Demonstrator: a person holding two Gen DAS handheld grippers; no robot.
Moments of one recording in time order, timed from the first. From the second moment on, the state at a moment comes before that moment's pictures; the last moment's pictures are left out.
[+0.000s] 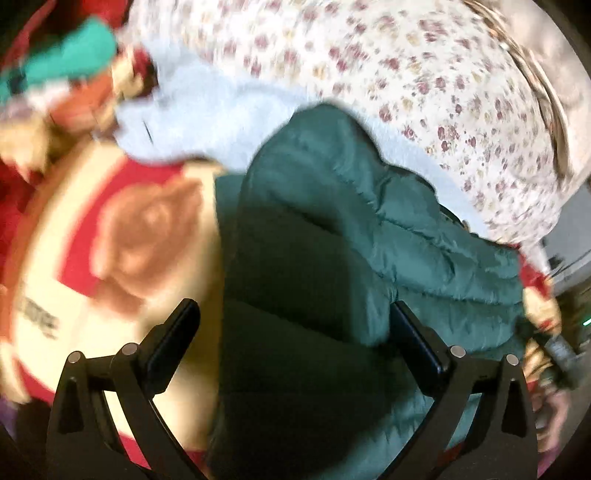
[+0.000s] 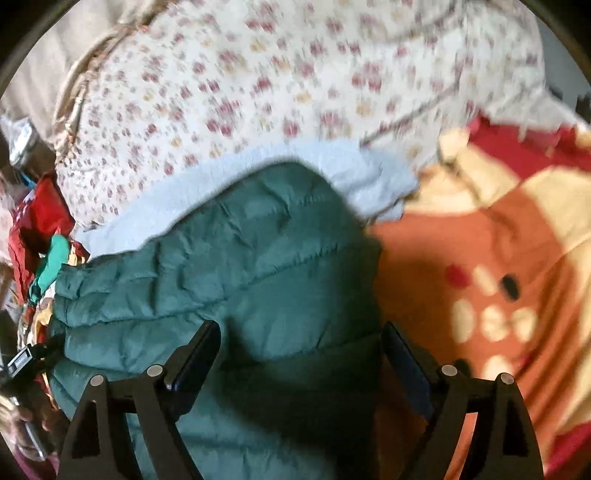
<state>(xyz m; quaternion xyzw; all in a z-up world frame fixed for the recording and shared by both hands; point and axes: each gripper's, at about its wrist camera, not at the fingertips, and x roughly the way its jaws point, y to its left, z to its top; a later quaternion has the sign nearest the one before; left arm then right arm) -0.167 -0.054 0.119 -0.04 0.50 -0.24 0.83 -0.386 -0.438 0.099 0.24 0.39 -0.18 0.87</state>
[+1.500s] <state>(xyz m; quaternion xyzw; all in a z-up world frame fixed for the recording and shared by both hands) -0.286 -0.089 0.158 0.07 0.34 -0.20 0.92 -0.394 -0.279 0.118 0.12 0.33 -0.15 0.92</state>
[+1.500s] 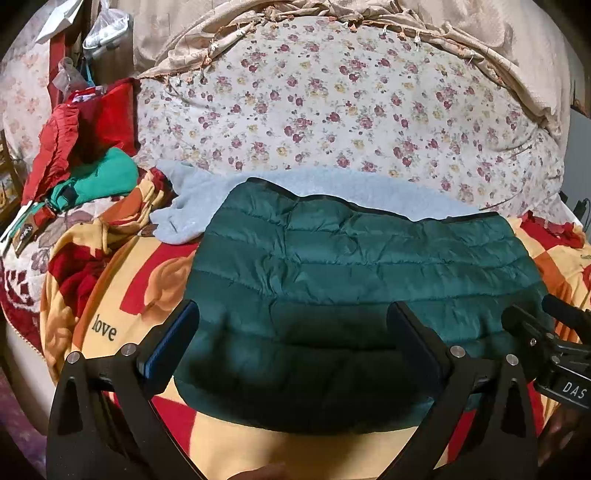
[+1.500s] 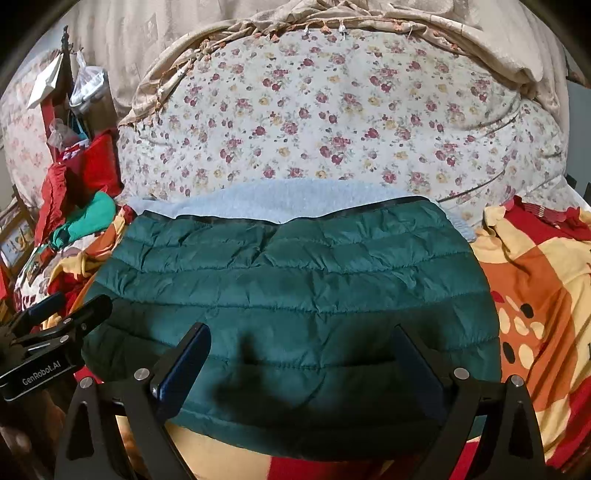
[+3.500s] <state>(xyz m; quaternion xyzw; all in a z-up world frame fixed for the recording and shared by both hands) -0.280 -0.096 0.152 0.07 0.35 -0.20 0.91 -0.375 -0.282 0.110 0.12 0.36 -0.16 0.91</state>
